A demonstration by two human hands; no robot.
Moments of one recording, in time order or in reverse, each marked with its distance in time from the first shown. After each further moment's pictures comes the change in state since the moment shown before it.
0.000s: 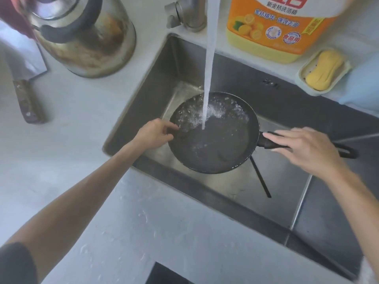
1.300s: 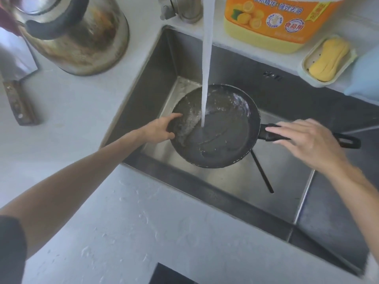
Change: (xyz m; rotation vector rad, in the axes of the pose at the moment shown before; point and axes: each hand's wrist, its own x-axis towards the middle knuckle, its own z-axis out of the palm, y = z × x) left_hand 0.028 -0.008 0.005 -0.090 -0.244 0.104; right_hand 0.002 0.006 0.010 -0.010 0.055 -0.002
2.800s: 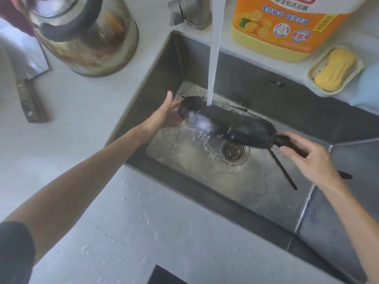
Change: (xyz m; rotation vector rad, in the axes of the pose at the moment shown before) left_hand -0.017 0.025 -0.014 -0.690 0.115 0.007; right_hand -0.015 -0.010 0.010 0.746 -0.069 0.604
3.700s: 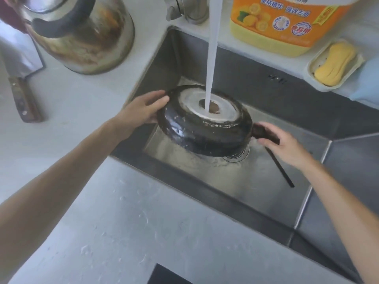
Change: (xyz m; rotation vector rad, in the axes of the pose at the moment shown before) left_hand -0.023 0.012 -0.028 0.025 0.172 0.015; right_hand 0.036 -0.009 0.028 -0.047 -0.206 -0.104
